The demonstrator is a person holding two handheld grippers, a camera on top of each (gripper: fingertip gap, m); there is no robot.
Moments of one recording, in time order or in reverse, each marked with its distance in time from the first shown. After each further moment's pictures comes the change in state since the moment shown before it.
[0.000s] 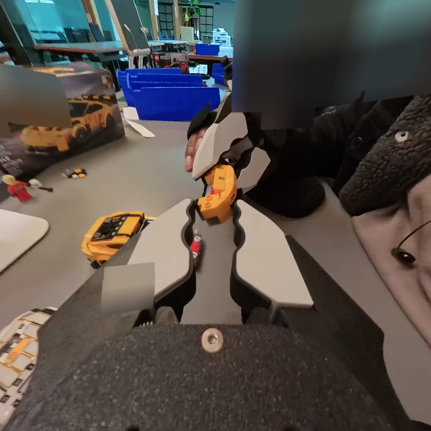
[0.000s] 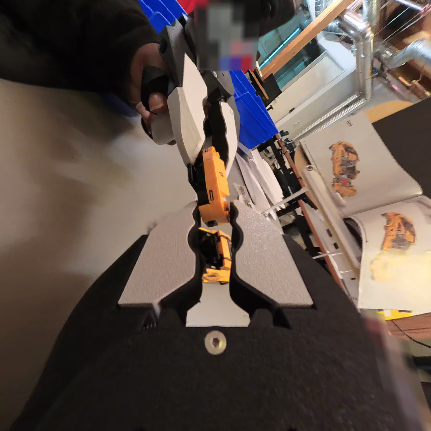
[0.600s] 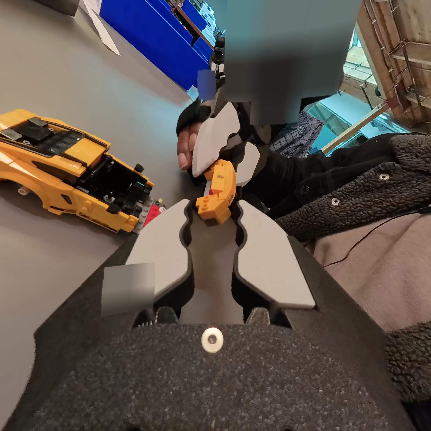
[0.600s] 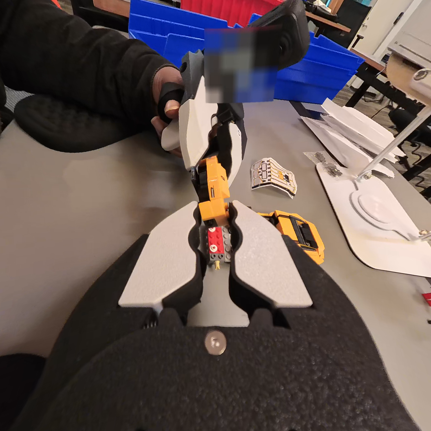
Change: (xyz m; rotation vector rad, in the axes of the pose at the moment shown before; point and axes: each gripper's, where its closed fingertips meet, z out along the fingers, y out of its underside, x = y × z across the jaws) left arm -0.003 0.024 0.008 -0.046 0.205 -0.645; right arm -0.022 0.017 0.003 -0.003 -0.301 0.526
